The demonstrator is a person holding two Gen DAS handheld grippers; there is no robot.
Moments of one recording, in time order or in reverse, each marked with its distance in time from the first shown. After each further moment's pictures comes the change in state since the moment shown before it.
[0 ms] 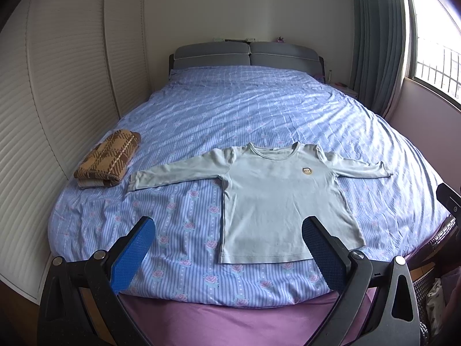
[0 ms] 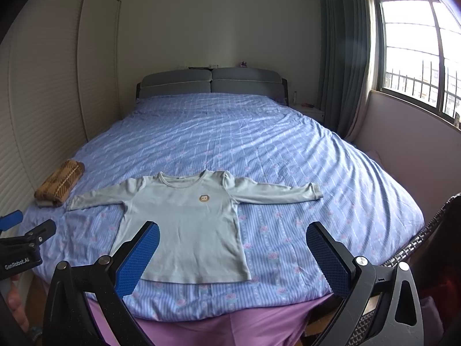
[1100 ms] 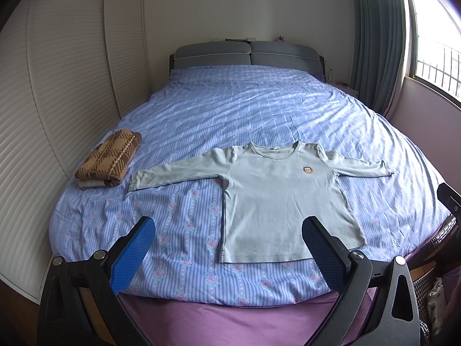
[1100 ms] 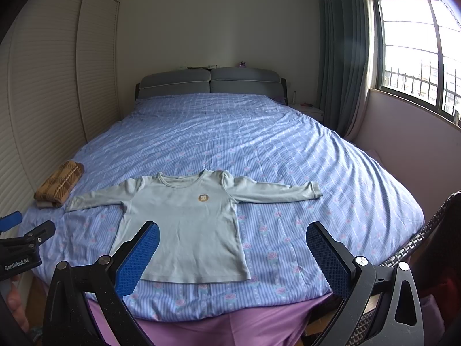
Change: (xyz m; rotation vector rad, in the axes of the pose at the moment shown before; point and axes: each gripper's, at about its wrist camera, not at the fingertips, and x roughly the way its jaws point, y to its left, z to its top) left arm 0.001 0.000 0.001 0.001 0.001 0.001; right arm -0.002 -0.002 0.000 0.004 -0.007 -0.002
